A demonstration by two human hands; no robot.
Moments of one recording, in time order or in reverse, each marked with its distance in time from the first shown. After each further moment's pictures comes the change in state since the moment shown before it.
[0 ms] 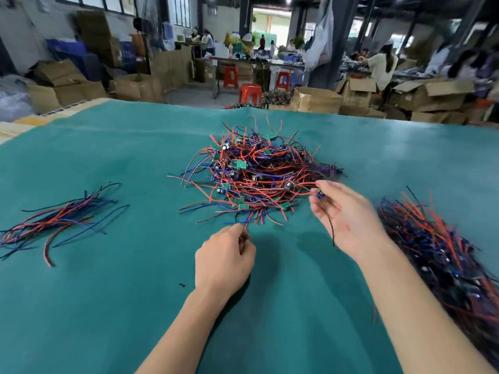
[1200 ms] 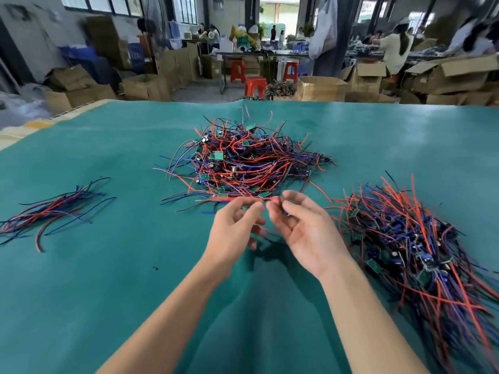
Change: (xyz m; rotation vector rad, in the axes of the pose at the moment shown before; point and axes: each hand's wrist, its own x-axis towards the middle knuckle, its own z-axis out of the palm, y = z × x) left_hand -0.003 0.075 0.007 -0.961 -0.157 -0.194; right_hand -0.031 0.028 -0.025 0.314 -0.286 0.148
